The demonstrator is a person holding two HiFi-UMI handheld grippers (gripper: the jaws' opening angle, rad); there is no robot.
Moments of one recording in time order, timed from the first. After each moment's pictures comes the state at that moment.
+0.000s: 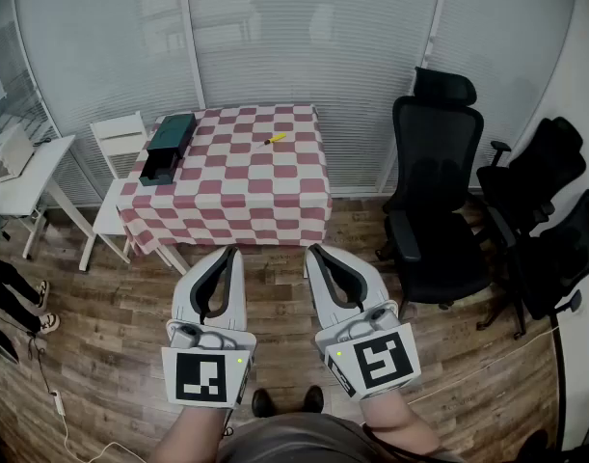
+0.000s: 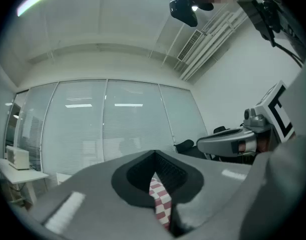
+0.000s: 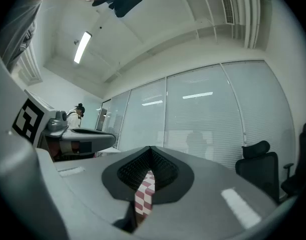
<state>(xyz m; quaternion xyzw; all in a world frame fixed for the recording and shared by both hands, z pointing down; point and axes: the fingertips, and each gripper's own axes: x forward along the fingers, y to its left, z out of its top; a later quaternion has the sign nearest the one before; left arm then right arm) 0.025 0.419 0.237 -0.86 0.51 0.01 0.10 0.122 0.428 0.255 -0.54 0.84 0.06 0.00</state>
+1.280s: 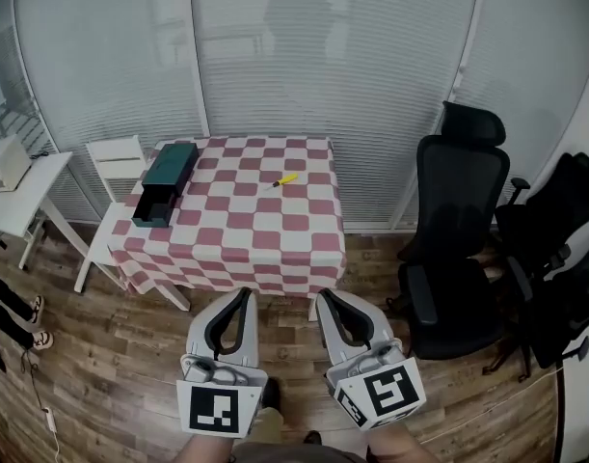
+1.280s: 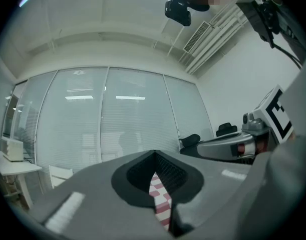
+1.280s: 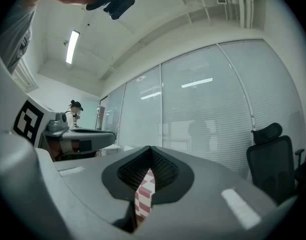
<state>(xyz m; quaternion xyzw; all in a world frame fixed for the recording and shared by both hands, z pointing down) 0.046 0.286 0.278 -0.86 0.51 0.00 0.07 0.145 0.293 0.304 -0.52 0.85 0.00 -0.01</state>
